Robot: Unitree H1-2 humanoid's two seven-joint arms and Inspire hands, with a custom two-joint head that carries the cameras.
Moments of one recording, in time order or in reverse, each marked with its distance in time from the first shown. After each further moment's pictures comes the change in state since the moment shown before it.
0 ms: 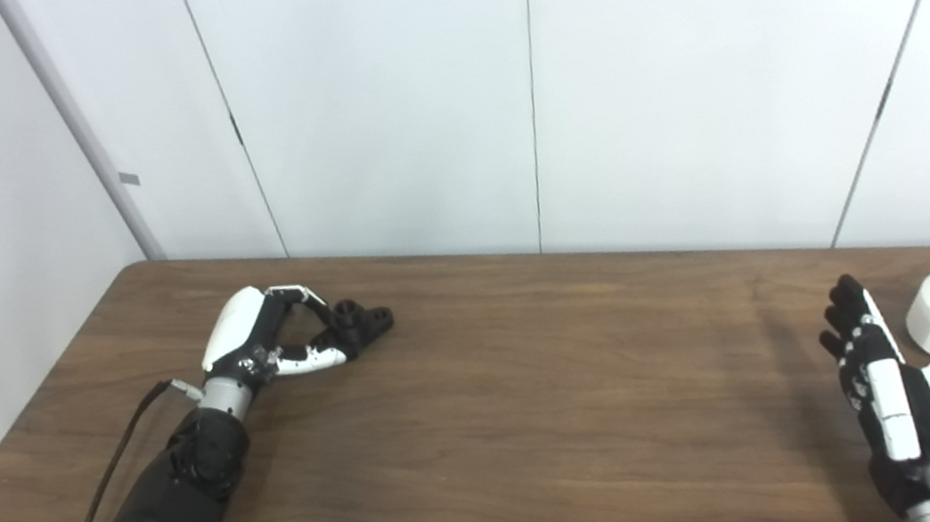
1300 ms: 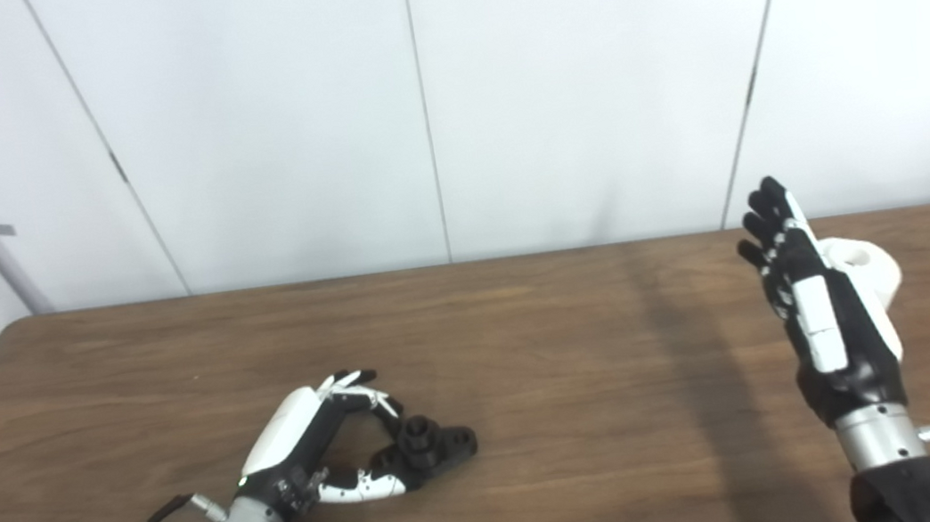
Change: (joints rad) left arm 0.313 -0.114 -0.042 -0.678 0.003 0.181 -0.319; right arm -0.022 0.007 -0.010 -0.326 -0.042 0.219 -0.053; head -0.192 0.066
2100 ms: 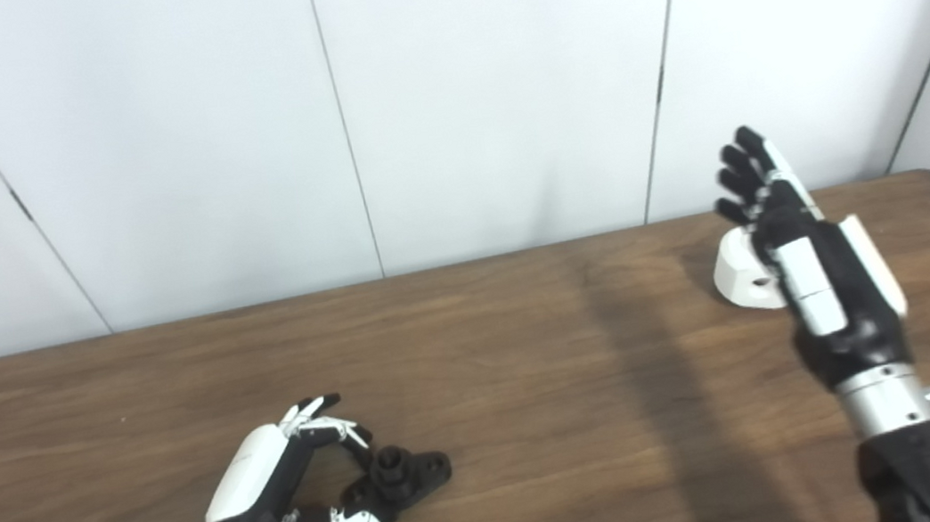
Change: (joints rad) left arm 0.017 -0.040 -0.019 -0.014 0.076 -0.029 0.035; right arm 0.034 -0.097 -0.107 -0.239 -0.020 0.177 -0.005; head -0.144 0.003
